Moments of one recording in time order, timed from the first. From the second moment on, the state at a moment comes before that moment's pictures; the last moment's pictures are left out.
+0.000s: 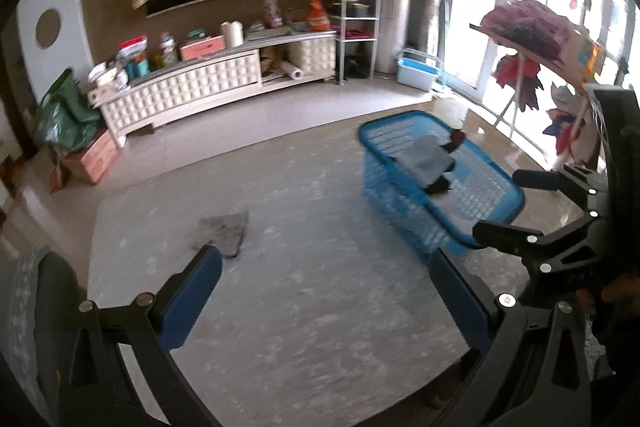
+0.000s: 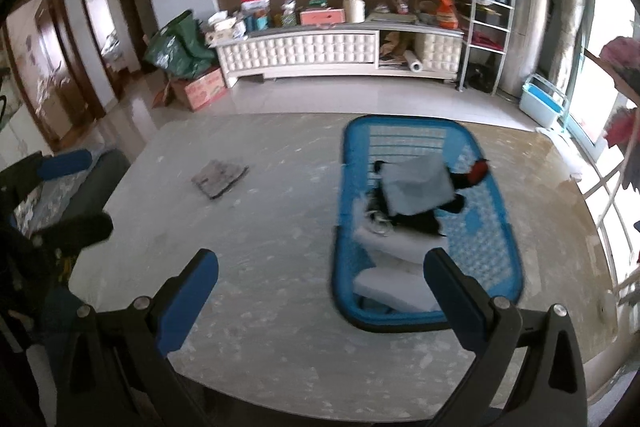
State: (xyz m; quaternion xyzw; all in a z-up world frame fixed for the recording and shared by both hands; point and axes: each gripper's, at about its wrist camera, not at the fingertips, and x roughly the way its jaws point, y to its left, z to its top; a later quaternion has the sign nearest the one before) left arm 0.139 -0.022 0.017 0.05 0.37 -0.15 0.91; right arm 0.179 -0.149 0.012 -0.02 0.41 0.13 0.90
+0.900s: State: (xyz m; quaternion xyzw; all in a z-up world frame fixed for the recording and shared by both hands) left arm 0.155 0.165 -0.036 -0.03 0.42 -0.01 0.91; right arm 0.234 0.006 -0.020 -0.11 0.42 0.22 0.87
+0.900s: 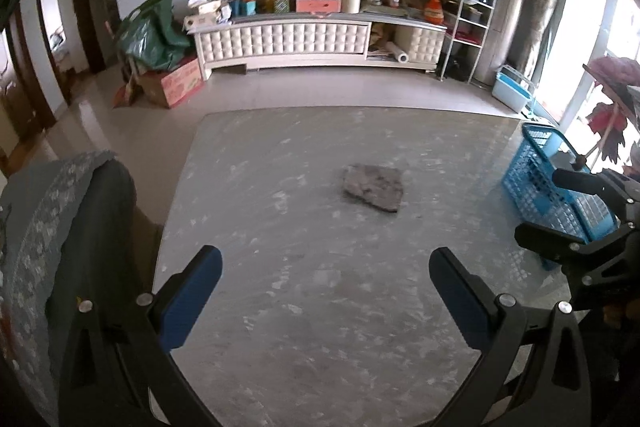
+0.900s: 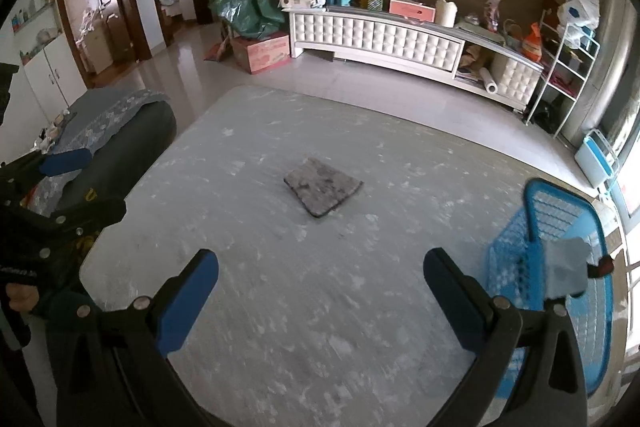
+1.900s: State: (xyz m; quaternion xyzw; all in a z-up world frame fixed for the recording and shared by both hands) left arm 0.276 0.207 -0.129 -0.03 0.48 -0.03 0.87; right arm 0.339 0.074 -0.112 -0.14 0.48 0.23 0.84
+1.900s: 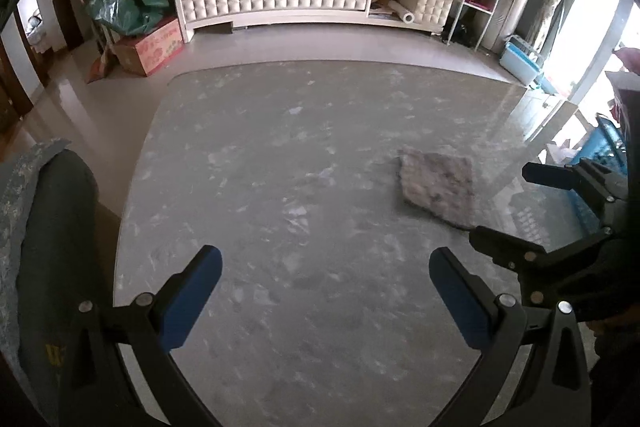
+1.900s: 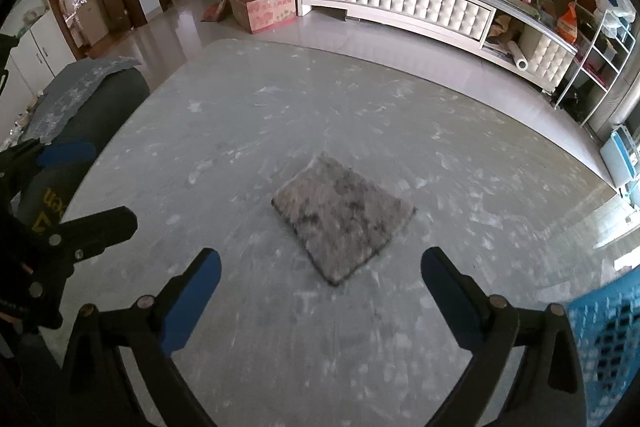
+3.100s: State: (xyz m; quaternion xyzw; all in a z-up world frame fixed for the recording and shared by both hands) left arm 0.291 0.204 -0.140 -0.03 0.49 -0.05 0.87; right arm 0.361 0.087 -0.152 -0.15 0.49 0.22 0.83
